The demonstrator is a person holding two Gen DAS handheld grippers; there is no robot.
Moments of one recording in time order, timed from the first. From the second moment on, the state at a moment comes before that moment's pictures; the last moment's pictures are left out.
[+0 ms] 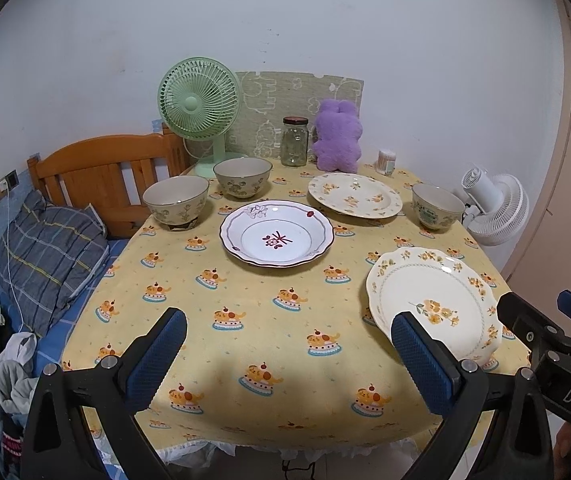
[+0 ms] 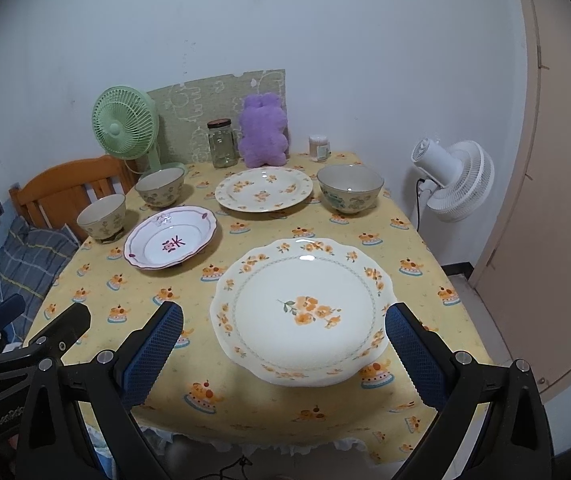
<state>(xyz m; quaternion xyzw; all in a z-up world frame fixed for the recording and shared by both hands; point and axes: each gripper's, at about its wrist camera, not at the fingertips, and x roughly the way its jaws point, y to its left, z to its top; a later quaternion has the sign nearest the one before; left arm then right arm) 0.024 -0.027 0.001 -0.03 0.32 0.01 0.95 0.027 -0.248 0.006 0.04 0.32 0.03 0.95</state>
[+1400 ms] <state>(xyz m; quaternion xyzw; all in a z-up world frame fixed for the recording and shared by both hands) 0.024 -0.032 0.000 -0.03 0.32 0.01 0.95 0.016 -0.248 0.011 0.03 0.32 0.02 0.95</state>
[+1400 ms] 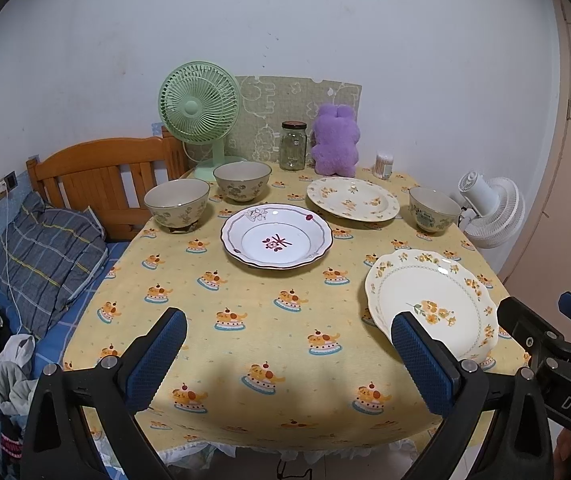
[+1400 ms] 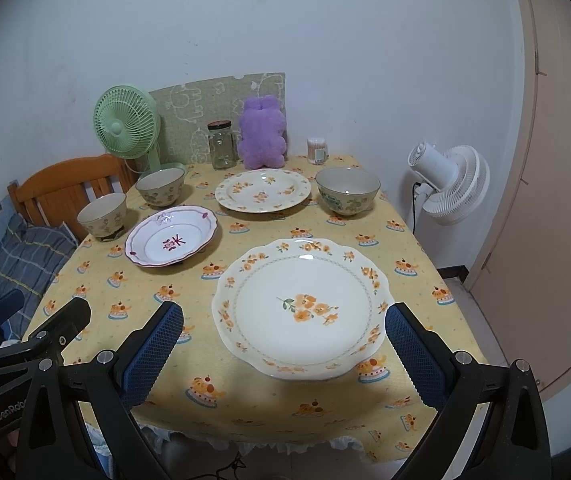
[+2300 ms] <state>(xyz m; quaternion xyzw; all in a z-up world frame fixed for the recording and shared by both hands) 0.040 -0.020 -0.014 -0.04 0.35 -0.04 0.93 0.022 -0.233 0.004 0.04 0.34 -0.04 0.94</state>
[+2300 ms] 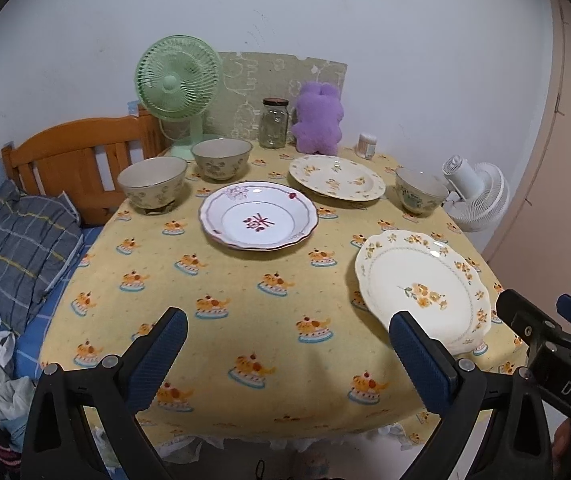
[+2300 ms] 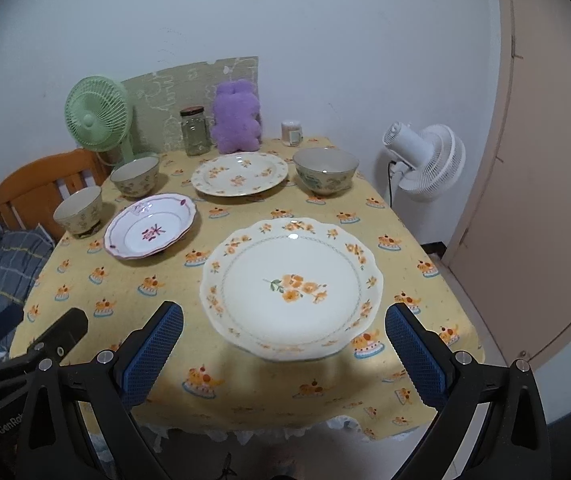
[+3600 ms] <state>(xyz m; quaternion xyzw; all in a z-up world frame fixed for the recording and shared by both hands) 0.200 -0.151 -0.109 0.01 0.51 -0.01 0.86 0.209 -0.336 -0.113 0.06 0.52 0.01 0.85</state>
